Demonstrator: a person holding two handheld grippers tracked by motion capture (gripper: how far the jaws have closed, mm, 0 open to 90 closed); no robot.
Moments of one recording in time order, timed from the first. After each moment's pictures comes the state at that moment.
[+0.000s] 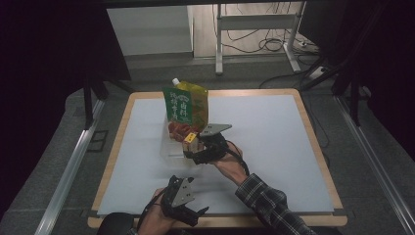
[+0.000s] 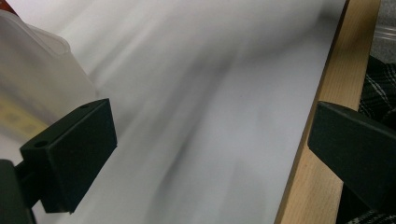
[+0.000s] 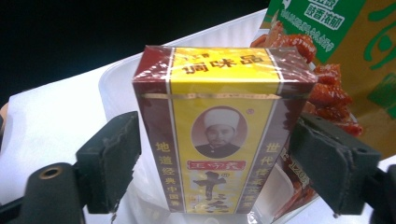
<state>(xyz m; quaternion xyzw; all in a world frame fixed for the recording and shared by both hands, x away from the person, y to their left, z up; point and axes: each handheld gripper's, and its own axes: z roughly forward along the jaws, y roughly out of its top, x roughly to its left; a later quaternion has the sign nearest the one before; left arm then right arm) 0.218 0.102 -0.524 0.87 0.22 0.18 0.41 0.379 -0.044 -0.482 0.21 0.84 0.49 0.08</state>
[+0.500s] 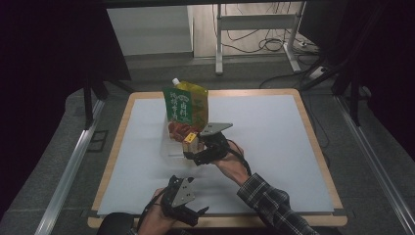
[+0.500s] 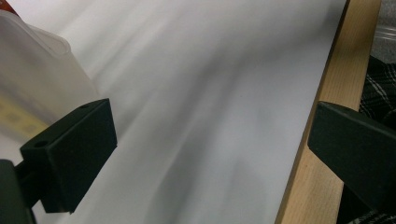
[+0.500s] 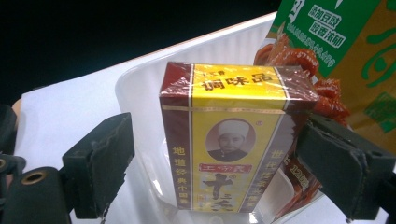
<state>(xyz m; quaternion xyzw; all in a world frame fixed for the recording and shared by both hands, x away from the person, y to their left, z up) 0.218 0.102 -0.525 0.87 0.22 0.18 0.41 0.374 -0.047 -0.470 0.20 0.84 0.49 0.08</state>
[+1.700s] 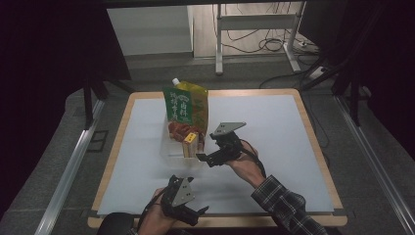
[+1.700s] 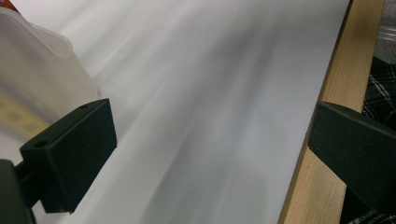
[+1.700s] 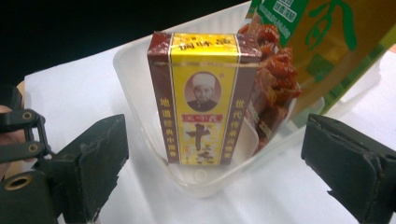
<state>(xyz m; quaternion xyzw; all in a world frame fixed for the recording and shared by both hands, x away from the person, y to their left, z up) 0.220 0.103 -0.525 0.87 0.22 0.18 0.41 0.369 -0.083 -0.458 0.21 0.86 0.47 0.08</state>
